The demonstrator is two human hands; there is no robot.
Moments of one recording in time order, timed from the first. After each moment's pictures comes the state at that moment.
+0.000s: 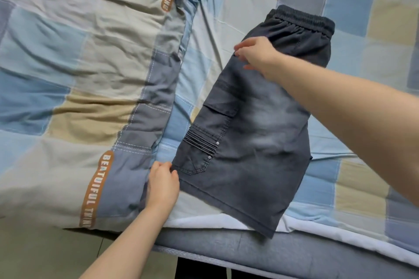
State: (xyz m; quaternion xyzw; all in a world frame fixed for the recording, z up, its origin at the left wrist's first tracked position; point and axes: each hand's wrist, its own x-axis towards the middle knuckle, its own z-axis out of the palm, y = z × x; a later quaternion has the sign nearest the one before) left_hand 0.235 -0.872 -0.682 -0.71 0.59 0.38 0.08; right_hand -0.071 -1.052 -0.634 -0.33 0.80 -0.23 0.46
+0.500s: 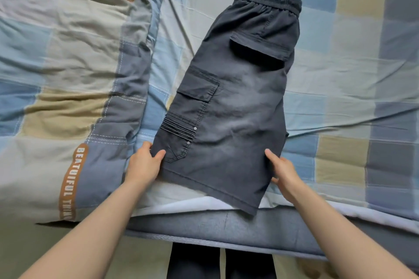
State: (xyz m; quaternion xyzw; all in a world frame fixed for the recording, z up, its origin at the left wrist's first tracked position) left_hand 0.230 -0.889 -0.687 -0.69 0.58 0.40 0.13; right_hand -0.061 -0.721 -0.678 0.13 0.78 -0.32 0.52
